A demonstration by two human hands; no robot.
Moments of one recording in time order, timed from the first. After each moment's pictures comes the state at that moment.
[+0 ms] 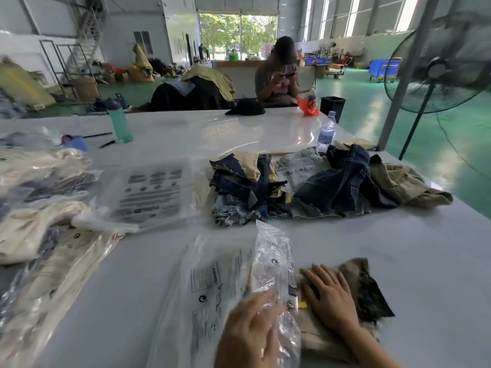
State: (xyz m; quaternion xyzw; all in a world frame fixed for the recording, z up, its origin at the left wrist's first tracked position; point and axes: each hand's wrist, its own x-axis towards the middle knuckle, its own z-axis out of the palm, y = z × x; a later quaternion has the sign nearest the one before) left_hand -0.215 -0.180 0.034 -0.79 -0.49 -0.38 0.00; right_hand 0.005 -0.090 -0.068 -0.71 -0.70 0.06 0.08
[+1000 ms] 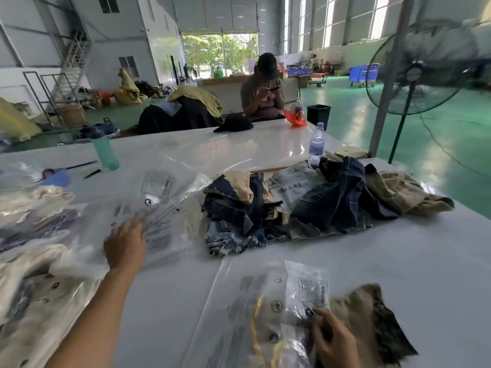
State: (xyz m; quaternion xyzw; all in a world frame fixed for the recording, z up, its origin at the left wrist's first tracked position) left_hand -0.413 0.063 0.072 -0.60 -0.77 -0.21 0.10; right_hand -0.042 -0.103 -0.057 -0.72 -0.46 0.14 0.50
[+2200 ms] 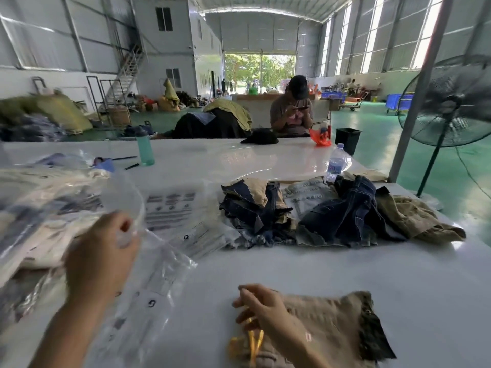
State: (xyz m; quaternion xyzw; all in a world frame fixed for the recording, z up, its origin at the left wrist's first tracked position) left_hand -0.383 -0.141 0.149 -0.56 -0.73 -0.37 0.15; right_hand -0.113 -0.118 0.040 -0.45 -0.48 0.65 0.38
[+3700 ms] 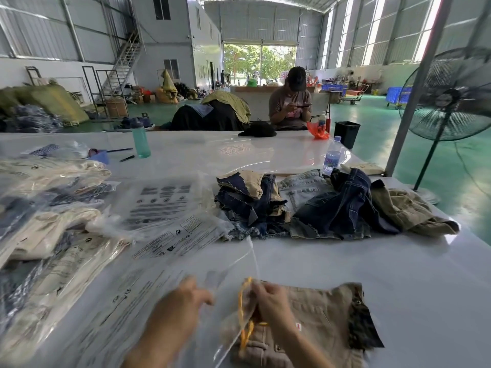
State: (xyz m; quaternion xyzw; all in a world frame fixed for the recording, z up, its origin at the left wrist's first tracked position) left_hand -0.278 -0.157 0.073 -0.72 -0.68 -0.11 -0.04; right_hand -0.098 -0.105 0.014 -0.56 -0.48 0.54 0.41
